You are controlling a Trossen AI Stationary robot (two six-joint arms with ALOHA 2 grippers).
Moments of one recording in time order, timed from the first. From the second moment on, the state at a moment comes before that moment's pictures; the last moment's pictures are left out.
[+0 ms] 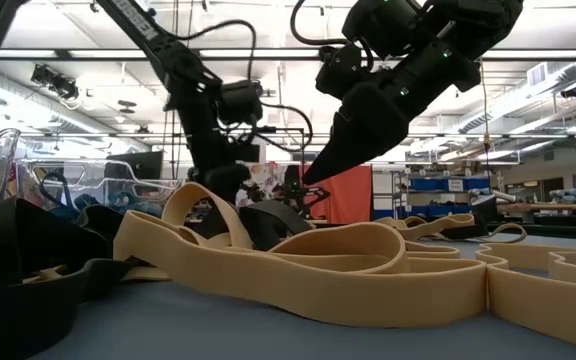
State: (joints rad) left arm 0.47 1.78 1.07 -0.43 -0.20 0.03; right arm 0.06 1.72 0.89 0.12 0.14 0.03
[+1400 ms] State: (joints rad) left arm 0.20 1.45 1.28 -0.98 -0.28 -0.19; right arm 0.06 1.72 0.89 0.05 0.14 0.03
